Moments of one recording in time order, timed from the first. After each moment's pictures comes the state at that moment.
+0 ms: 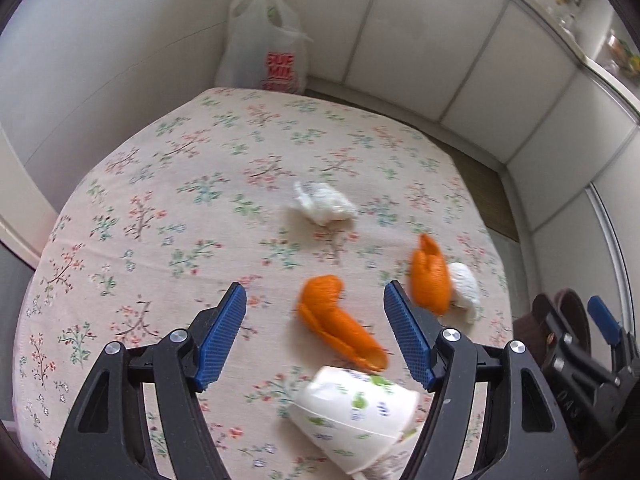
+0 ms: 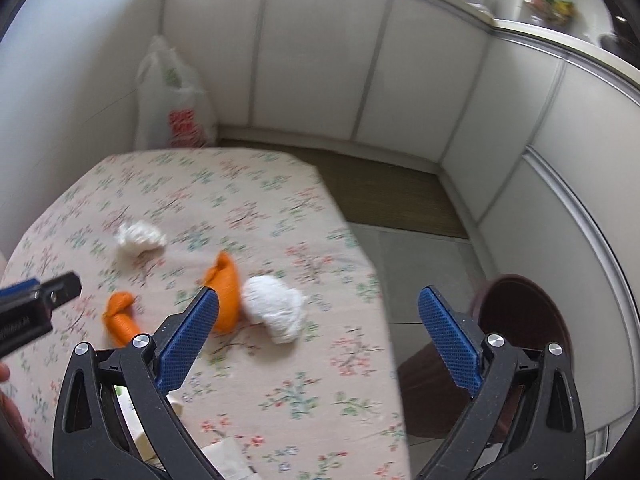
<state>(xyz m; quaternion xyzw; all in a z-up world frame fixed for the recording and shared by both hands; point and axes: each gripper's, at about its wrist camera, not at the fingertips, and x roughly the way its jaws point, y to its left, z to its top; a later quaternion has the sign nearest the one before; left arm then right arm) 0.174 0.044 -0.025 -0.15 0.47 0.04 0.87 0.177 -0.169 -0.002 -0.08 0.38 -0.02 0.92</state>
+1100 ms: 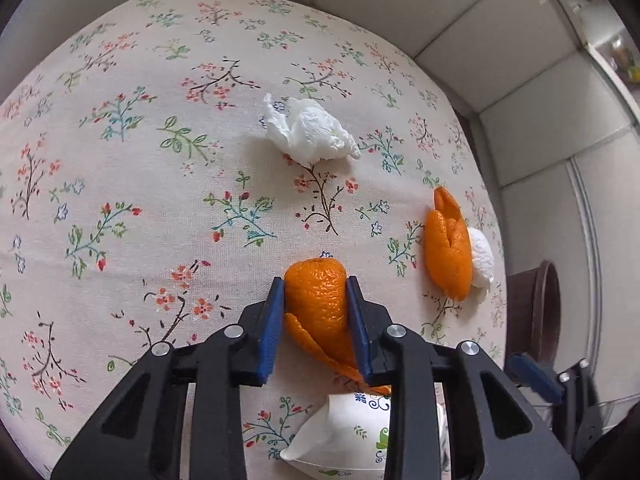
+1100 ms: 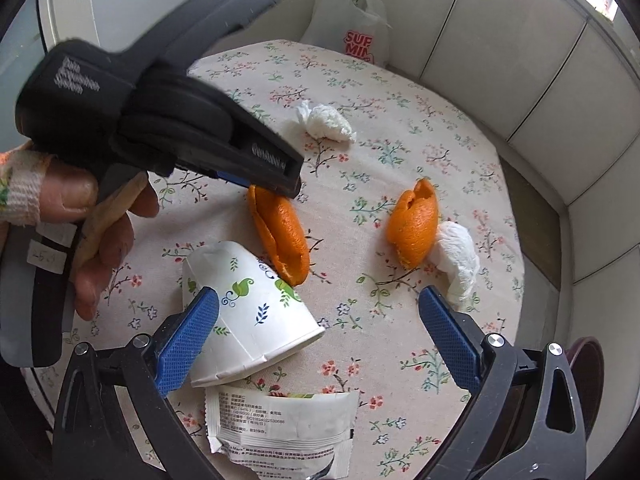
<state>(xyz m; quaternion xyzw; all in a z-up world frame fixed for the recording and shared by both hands) 0.223 0.057 -0.099 -0.22 0.57 -0.08 0.79 0.142 -0.079 -0.055 -0.21 0.47 0.22 0.83</state>
